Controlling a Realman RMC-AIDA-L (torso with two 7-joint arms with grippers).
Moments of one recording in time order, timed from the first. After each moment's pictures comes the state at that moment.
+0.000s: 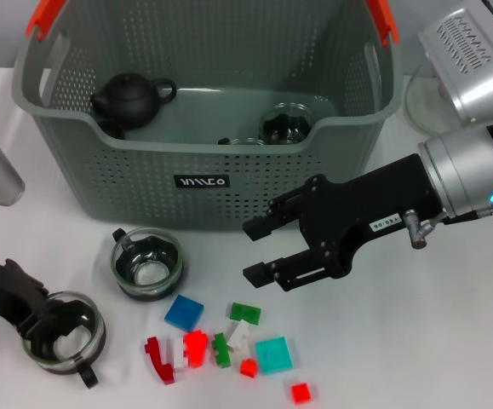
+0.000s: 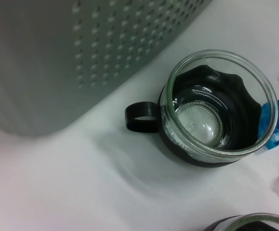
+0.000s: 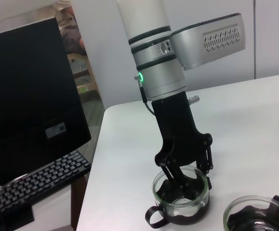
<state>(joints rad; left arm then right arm) -0.40 -2.17 0.94 1.31 2.75 1.66 -1.96 0.75 2.10 -1.17 -0.92 -1.98 -1.66 1.72</state>
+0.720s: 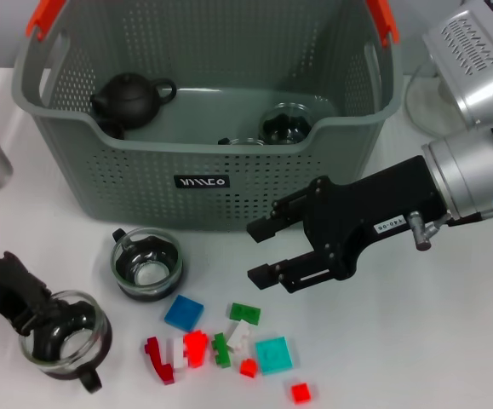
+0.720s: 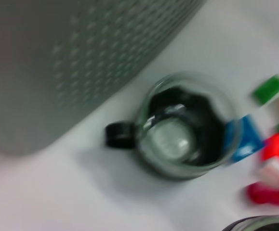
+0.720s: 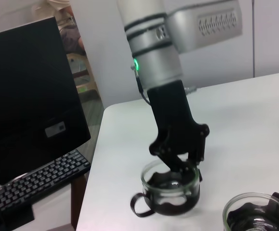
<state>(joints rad) -0.43 -2.16 0.88 1.37 2.73 1.78 -1.95 0.74 2.09 -1.17 -0.92 -1.98 -1.66 1.72</state>
